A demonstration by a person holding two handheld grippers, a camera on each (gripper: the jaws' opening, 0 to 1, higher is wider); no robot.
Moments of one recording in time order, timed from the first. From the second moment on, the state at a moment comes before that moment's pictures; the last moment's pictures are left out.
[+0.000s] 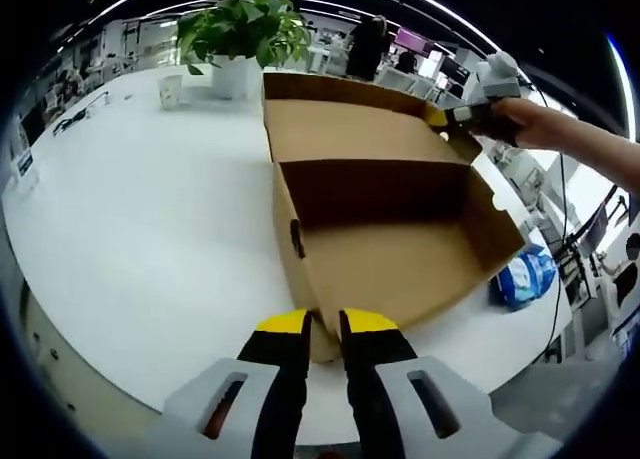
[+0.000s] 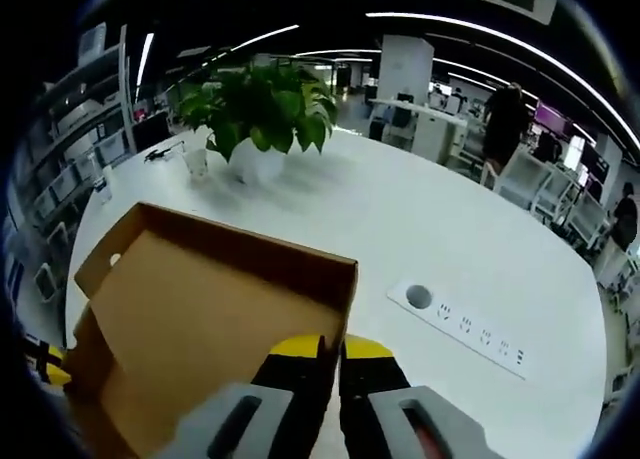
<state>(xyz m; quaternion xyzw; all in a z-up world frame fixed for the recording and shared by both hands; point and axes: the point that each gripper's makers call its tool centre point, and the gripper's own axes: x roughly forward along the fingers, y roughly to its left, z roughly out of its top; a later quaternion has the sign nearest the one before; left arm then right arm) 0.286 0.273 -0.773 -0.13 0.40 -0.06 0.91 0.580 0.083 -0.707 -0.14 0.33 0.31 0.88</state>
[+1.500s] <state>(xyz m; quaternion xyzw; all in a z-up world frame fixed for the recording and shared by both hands) 0.288 0.273 -0.763 -0.14 0.38 -0.06 0.91 0.466 0.041 -0.666 -0.14 0.25 0.31 0.91</state>
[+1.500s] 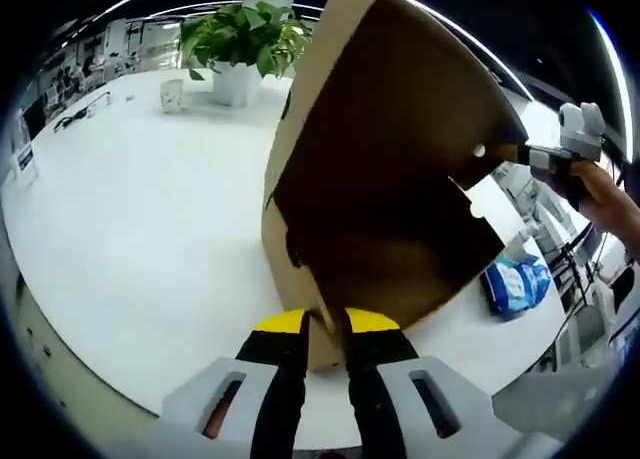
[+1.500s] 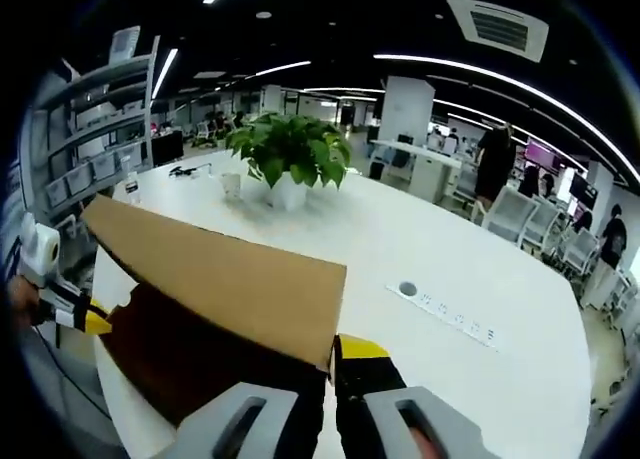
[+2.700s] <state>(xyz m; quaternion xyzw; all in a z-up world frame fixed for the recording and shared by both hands) 0.296 0.301 -0.732 -0.16 0.30 0.01 0.94 0.386 0.006 -0.734 -0.09 0.30 0.30 0.90</state>
